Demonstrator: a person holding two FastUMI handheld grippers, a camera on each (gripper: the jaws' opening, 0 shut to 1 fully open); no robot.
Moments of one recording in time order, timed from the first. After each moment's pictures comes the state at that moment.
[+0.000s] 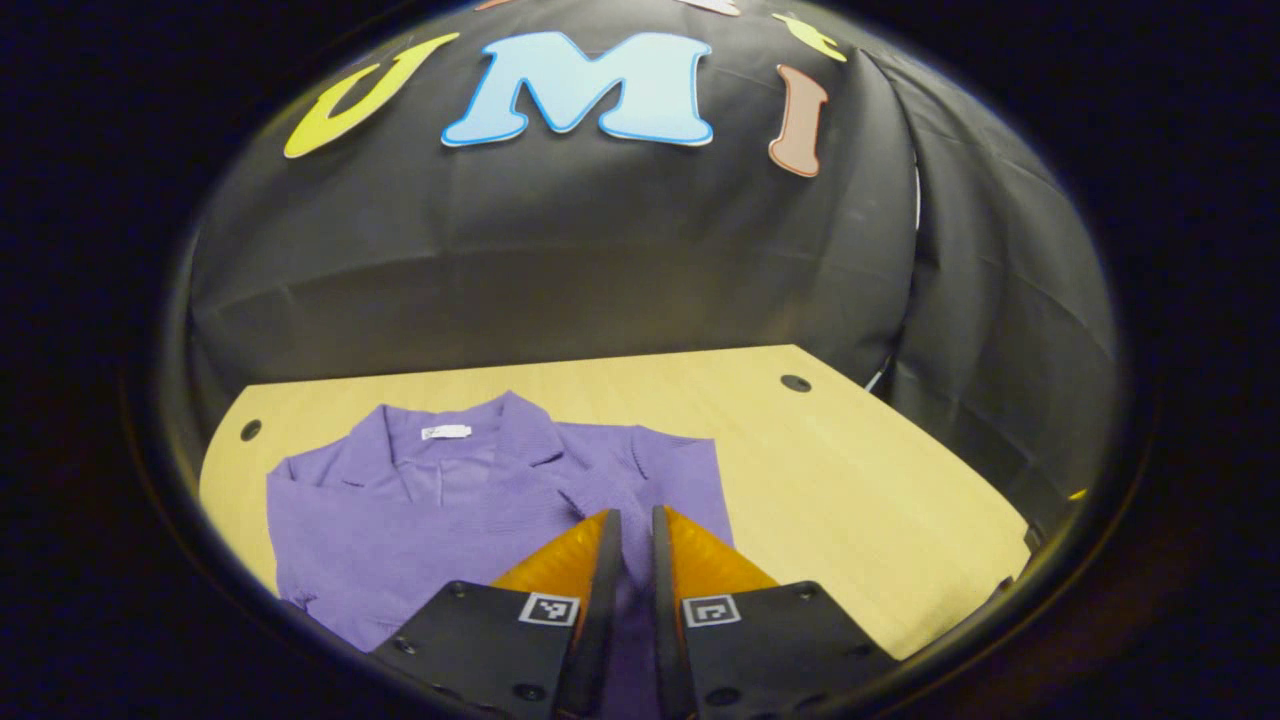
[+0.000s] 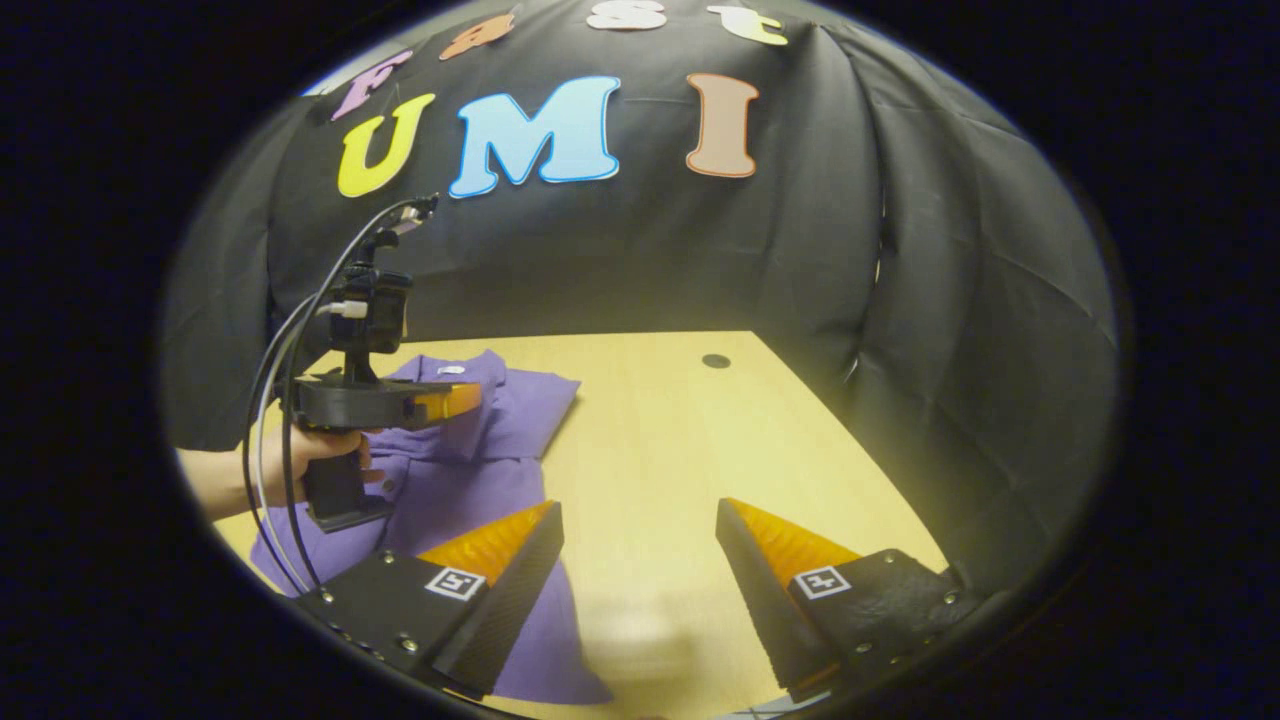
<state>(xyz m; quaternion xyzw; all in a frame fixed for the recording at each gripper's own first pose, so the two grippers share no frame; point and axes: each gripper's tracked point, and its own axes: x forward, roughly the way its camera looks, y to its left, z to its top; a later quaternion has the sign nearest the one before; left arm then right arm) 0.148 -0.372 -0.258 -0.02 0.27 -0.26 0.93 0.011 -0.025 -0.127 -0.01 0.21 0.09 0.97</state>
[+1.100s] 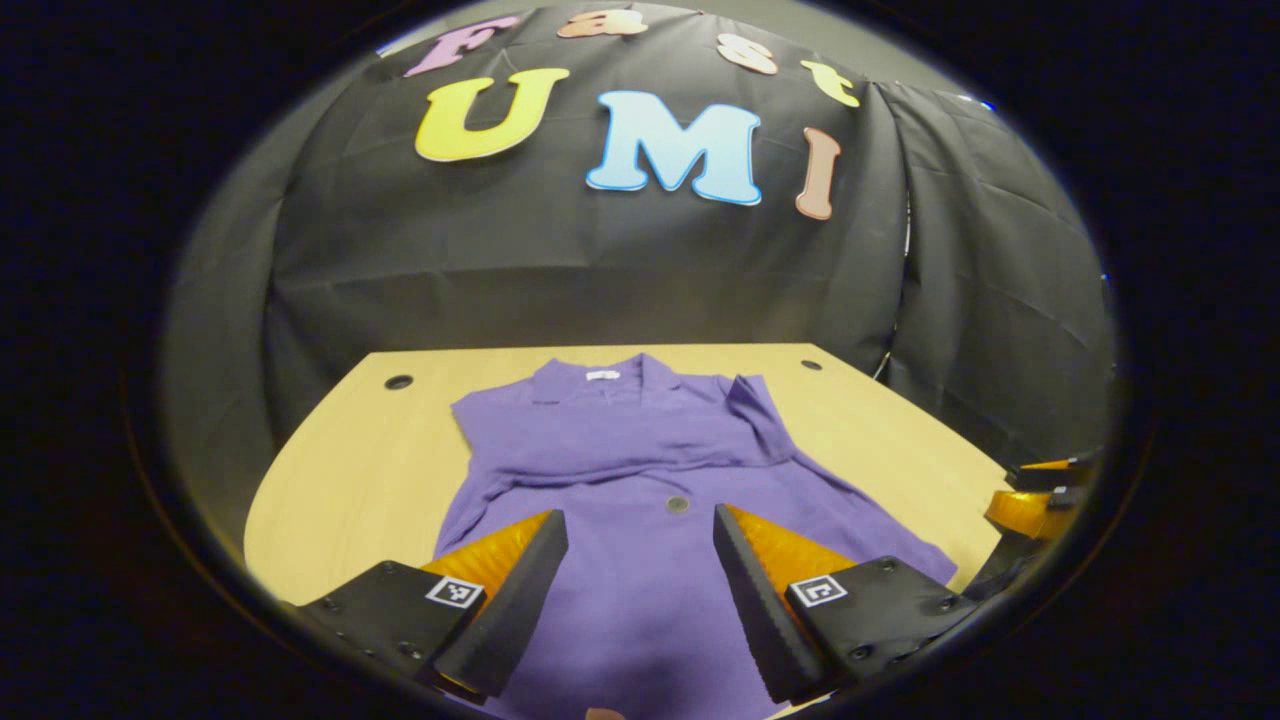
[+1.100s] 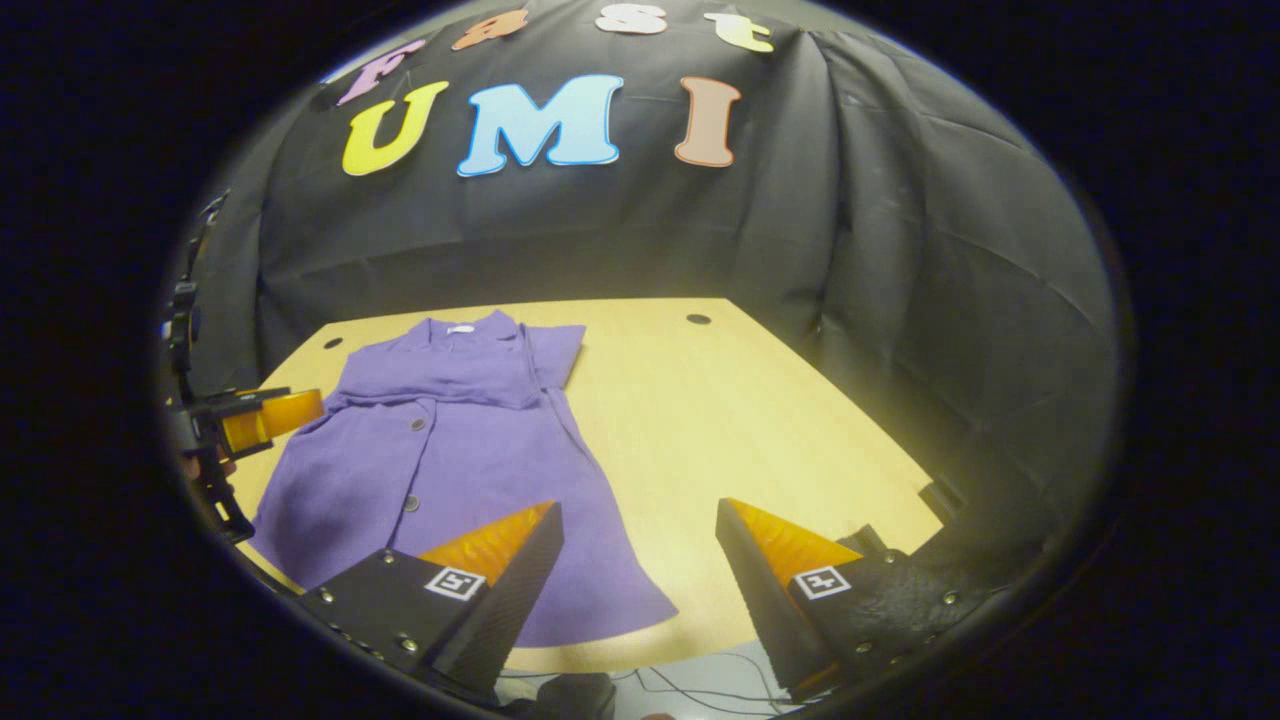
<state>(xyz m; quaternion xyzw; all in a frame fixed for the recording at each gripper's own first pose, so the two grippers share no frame) -0.042 -0.108 -0.229 -0.02 0.24 -0.20 0.95 -0.103 0.004 -0.173 0.00 0.24 0.02 0.97</state>
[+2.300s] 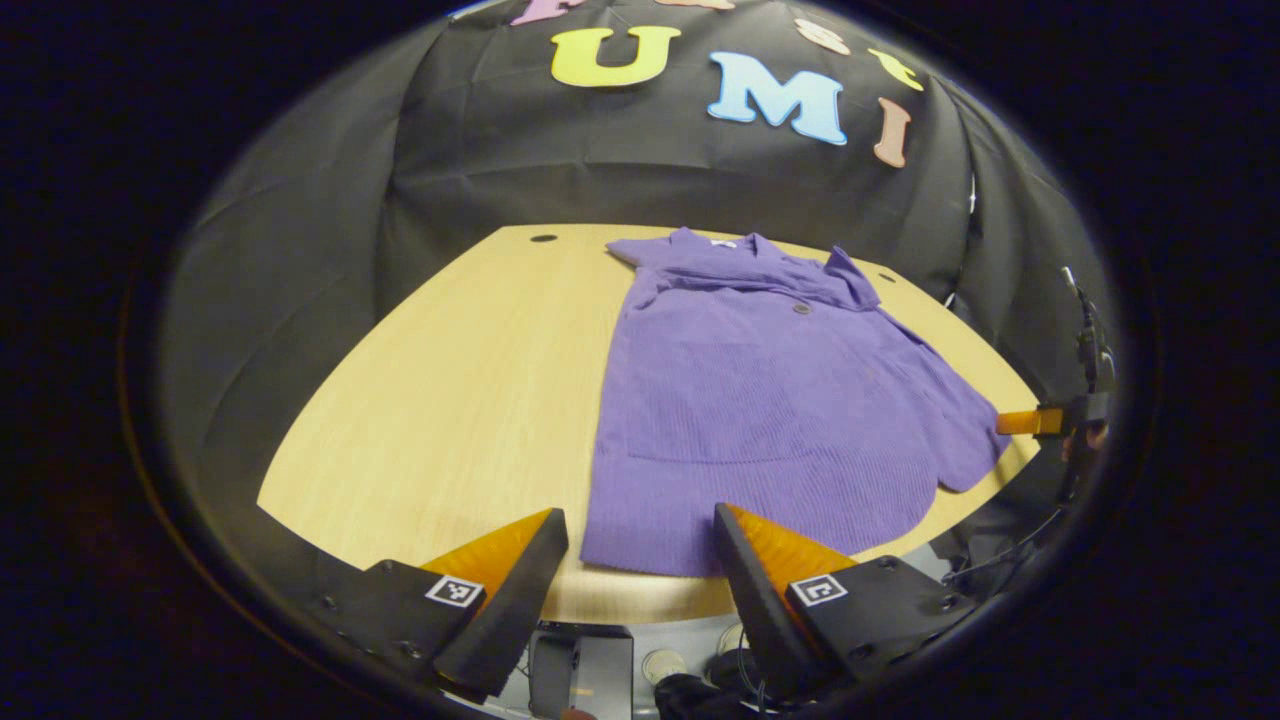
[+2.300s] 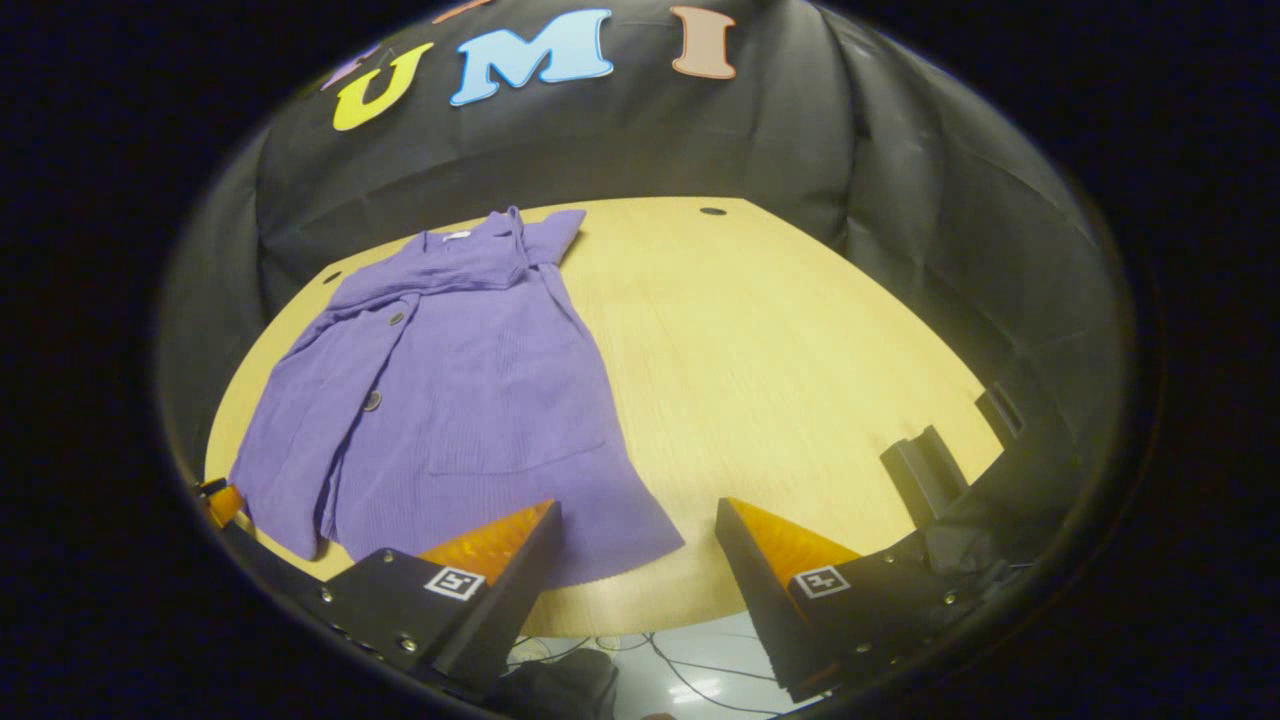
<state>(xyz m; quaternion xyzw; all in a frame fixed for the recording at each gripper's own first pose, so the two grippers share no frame) -0.218 0.051 -0.345 -0.02 0.36 -0.10 0.93 -0.114 0.004 -0.280 0.02 0.35 0.06 0.93</state>
